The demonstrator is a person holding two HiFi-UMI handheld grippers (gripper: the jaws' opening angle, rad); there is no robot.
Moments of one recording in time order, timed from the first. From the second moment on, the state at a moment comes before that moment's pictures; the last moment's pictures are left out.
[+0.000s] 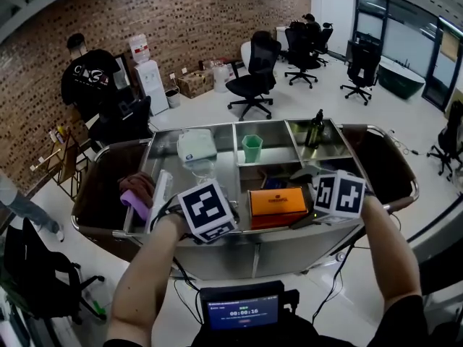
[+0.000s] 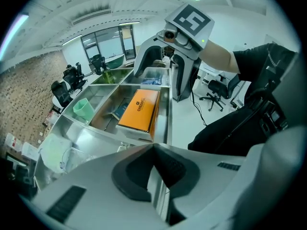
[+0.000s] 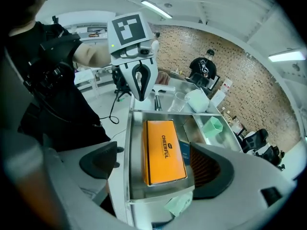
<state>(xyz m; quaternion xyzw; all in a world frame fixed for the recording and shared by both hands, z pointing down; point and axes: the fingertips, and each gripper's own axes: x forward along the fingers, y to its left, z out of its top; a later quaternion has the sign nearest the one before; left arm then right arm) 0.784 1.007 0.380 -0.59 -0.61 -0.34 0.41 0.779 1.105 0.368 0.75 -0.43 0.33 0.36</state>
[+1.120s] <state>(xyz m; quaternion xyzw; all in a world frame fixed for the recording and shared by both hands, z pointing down) 0.673 0.827 0.440 -0.58 -0.62 -0.36 0.39 0.664 0.951 0.412 0.79 -0.42 0.31 0.32</state>
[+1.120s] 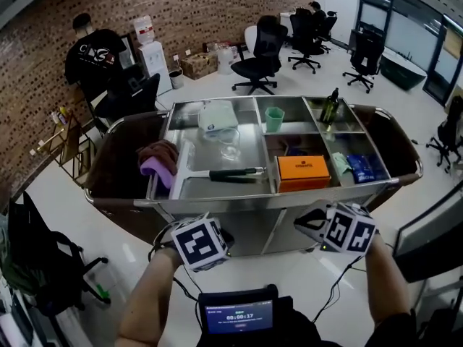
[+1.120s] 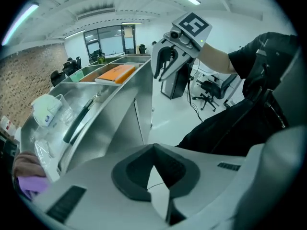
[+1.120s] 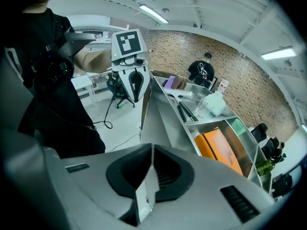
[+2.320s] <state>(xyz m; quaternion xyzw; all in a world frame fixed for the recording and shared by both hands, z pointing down) 0.654 0.864 0.469 -0.86 -0.47 -0.20 0.04 0.615 0.988 0.439 0.99 -0.14 0.09 0.03</state>
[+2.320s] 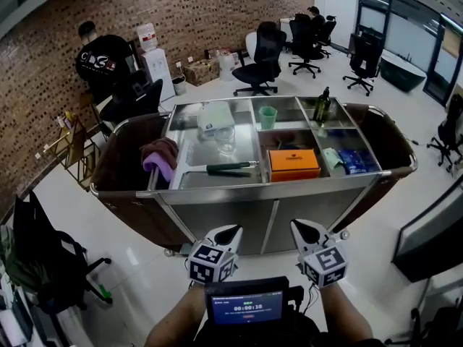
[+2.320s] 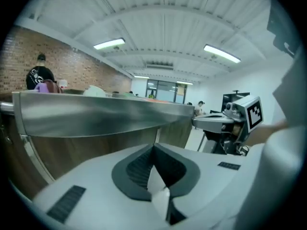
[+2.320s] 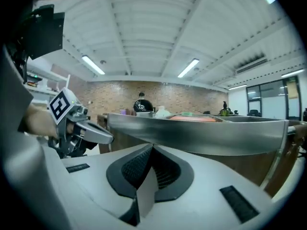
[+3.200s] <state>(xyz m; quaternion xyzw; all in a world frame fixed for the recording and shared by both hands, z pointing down) 0.650 0.817 0.409 -0.93 -0.37 0.01 -0.01 0.593 1.014 0.409 1.00 -0.09 -0.03 -0.03</state>
